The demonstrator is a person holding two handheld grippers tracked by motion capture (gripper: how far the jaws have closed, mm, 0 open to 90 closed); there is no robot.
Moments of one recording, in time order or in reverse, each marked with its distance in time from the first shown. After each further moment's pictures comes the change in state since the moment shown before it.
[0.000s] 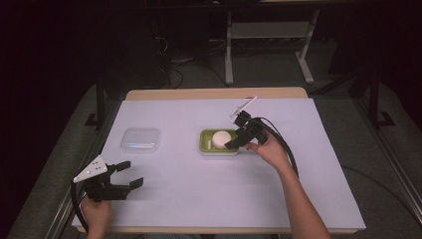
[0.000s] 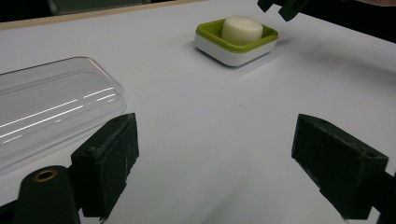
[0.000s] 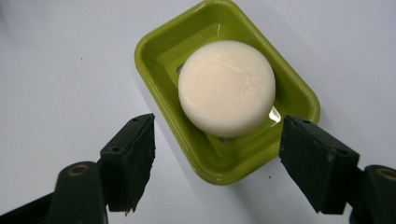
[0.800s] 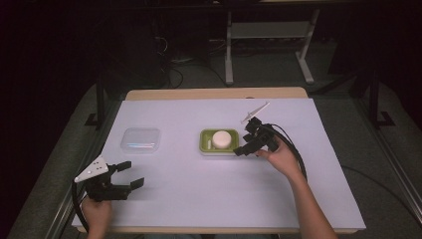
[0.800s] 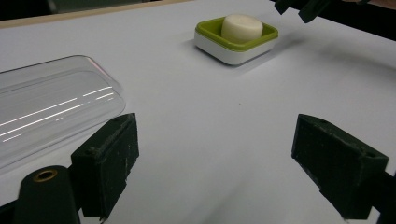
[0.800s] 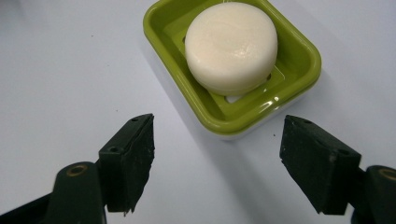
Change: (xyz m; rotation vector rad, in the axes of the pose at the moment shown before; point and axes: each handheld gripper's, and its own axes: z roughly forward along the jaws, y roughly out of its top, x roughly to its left) left arm -0.001 0.000 0.001 0.010 0.001 0.005; right arm 0.001 -0.032 -0.015 -0.023 0.024 0.024
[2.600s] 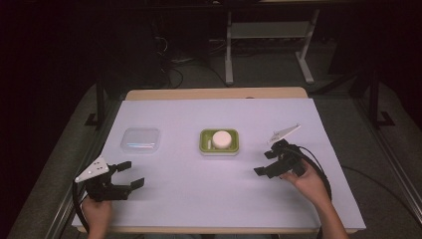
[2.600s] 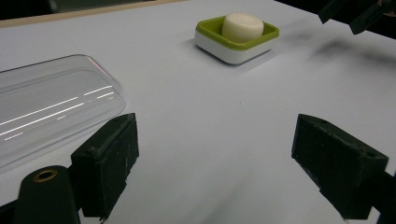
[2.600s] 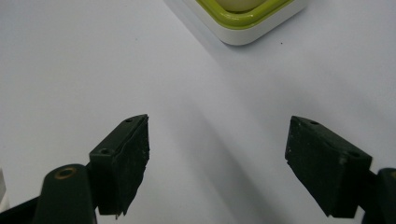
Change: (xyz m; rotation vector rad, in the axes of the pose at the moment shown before) left arm -0.001 0.000 0.001 0.001 0.005 -0.003; right arm 0.018 -0.080 -0.037 -0.050 -0.025 0.037
